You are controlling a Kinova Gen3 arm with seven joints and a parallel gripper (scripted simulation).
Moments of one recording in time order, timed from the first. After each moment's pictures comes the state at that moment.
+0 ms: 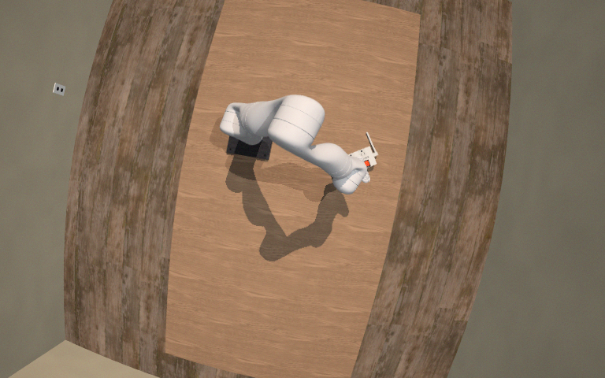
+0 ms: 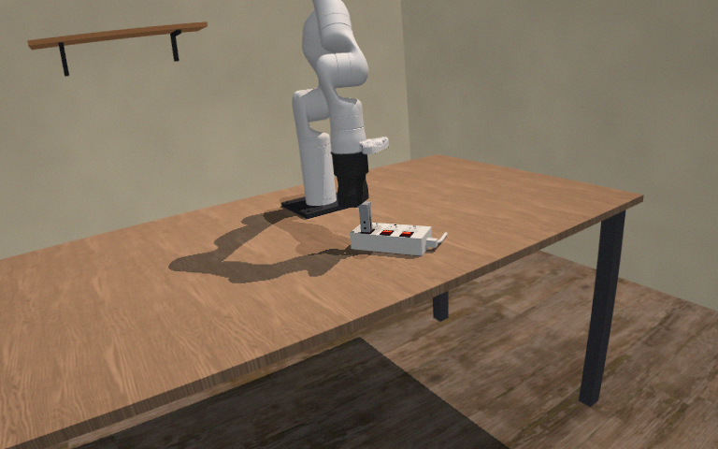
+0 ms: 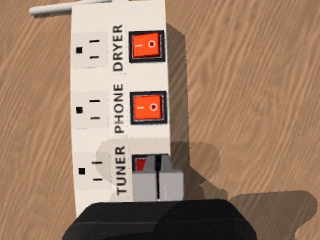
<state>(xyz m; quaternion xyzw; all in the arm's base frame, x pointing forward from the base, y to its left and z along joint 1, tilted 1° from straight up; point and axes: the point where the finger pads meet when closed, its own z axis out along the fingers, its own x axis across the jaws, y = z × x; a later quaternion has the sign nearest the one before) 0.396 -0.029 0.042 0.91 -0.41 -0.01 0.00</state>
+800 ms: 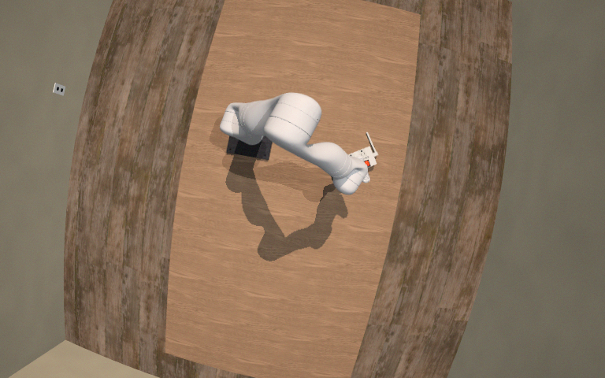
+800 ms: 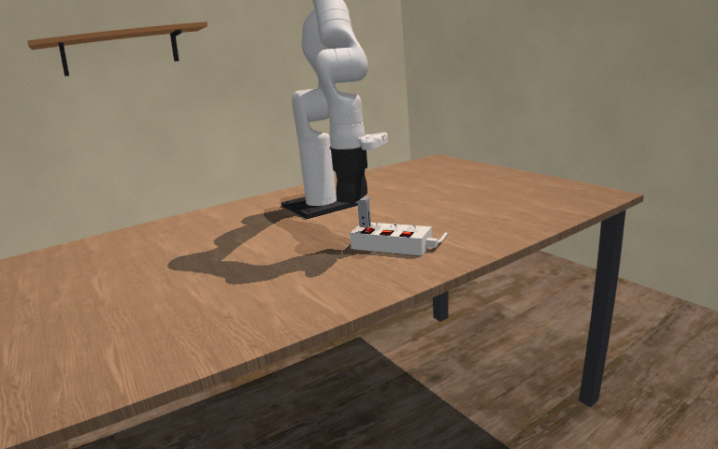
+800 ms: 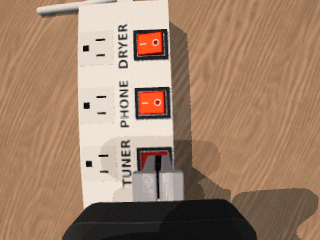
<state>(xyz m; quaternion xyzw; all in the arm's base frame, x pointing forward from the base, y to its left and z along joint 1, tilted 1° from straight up) 0.392 -0.029 0.052 0.91 -0.41 -0.01 0.01</state>
